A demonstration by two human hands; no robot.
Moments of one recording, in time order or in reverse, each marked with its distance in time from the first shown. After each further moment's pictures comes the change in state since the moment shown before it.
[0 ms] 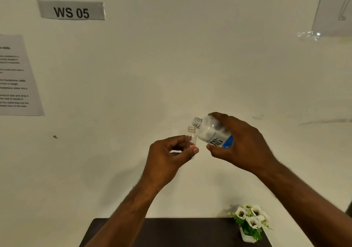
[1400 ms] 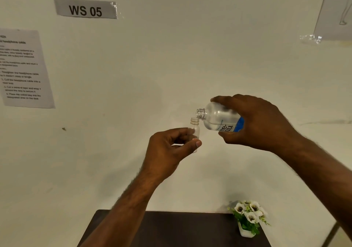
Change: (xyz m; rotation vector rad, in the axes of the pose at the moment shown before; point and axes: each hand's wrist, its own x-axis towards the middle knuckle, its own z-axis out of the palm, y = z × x) left_hand -0.023 0.036 -0.015 -0.054 0.005 0.038; right_hand 0.015 -0.036 -0.064 -0.300 -0.069 -0.191
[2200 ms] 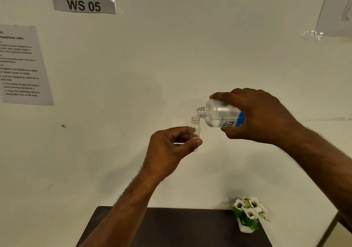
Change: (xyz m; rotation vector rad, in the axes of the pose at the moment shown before) left_hand -0.002 -0.005 0.001 0.027 -0.013 0.005; right_hand 0.007 0.004 -0.005 -0.083 -0.029 -0.071
